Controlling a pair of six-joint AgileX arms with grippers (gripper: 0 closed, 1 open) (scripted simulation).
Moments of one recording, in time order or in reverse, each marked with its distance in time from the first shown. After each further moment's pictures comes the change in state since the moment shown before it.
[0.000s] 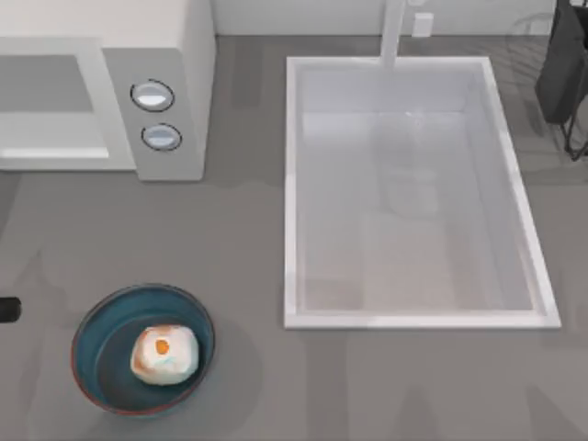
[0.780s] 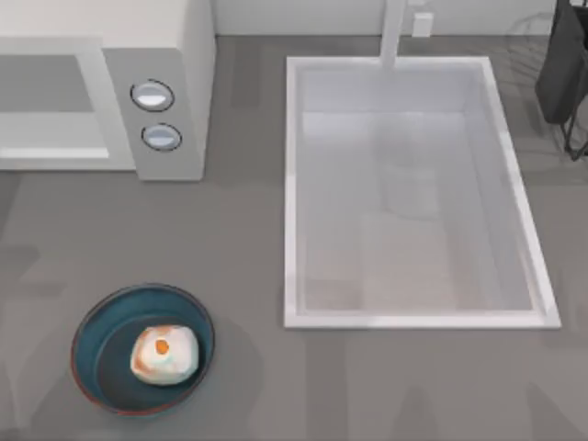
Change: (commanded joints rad) left arm 0.272 0.302 0.301 -0.268 0.195 0.207; right arm 0.000 0.000 0.000 0.000 0.000 0.000
